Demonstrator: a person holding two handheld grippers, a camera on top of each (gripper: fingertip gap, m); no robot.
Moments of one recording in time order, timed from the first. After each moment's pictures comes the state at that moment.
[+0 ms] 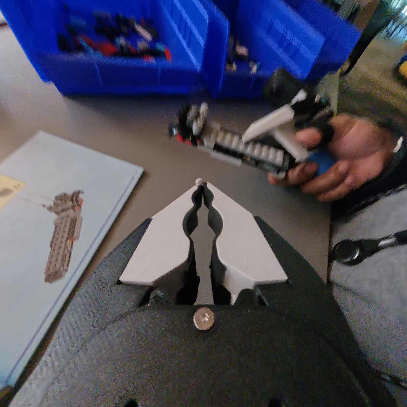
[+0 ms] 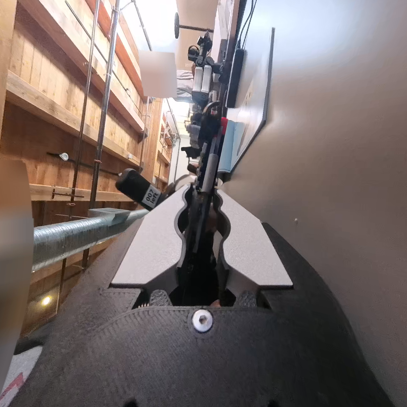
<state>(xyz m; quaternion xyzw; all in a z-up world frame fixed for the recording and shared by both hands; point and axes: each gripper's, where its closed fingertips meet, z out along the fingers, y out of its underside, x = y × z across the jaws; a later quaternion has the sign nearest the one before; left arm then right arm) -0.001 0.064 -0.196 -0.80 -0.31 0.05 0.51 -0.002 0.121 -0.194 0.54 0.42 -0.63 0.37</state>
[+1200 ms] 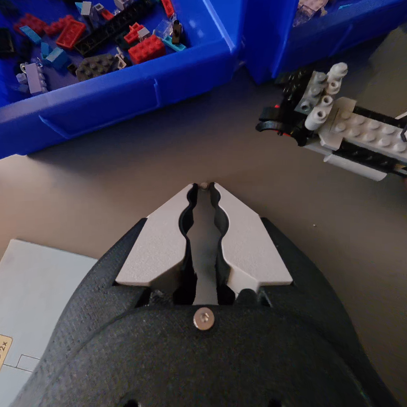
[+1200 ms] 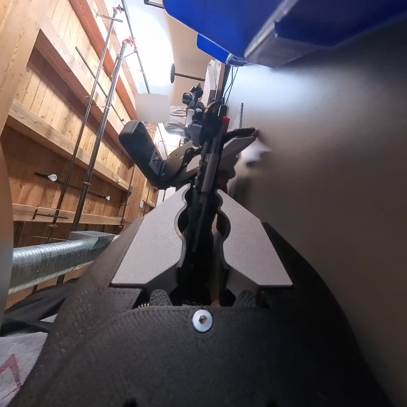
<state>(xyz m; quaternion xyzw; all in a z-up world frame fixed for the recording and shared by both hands) -0.094 0.149 -0.254 -0.89 -0.27 0.10 0.37 -0.016 0.207 -0.197 0.57 0.40 -0.66 0.30</state>
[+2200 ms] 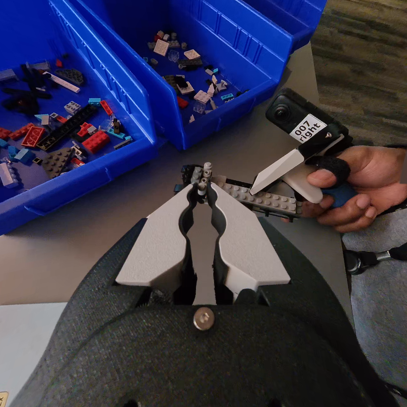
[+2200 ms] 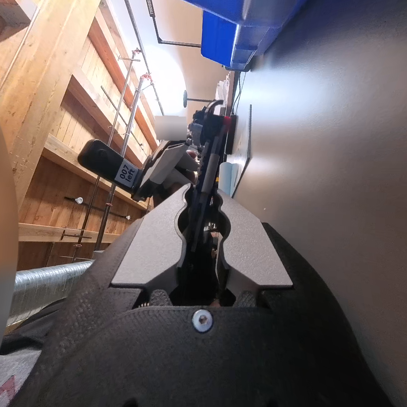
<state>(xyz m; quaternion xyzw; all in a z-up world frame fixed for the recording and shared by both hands) -0.048 0.184 -0.172 -0.87 -0.17 0.02 0.47 -0.009 0.190 -0.193 0.58 0.33 -0.68 0.31</state>
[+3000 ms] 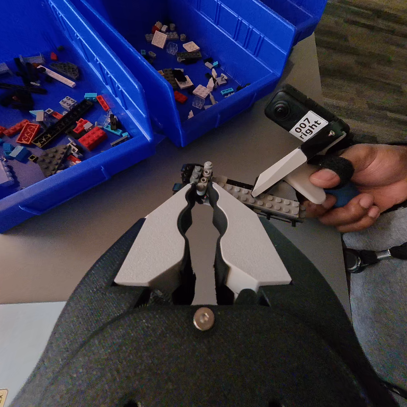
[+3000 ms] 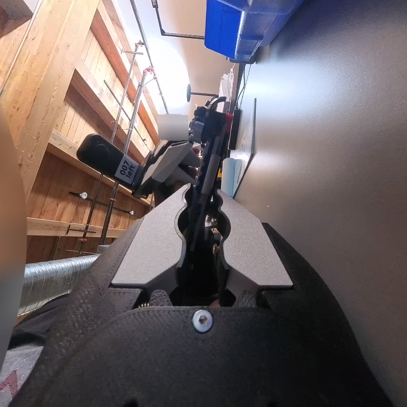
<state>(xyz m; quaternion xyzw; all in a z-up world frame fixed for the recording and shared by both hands) -0.046 0.186 -0.176 -0.87 -0.17 0.02 0.45 -0.006 0.188 -0.191 0.57 0.33 -0.68 0.32</state>
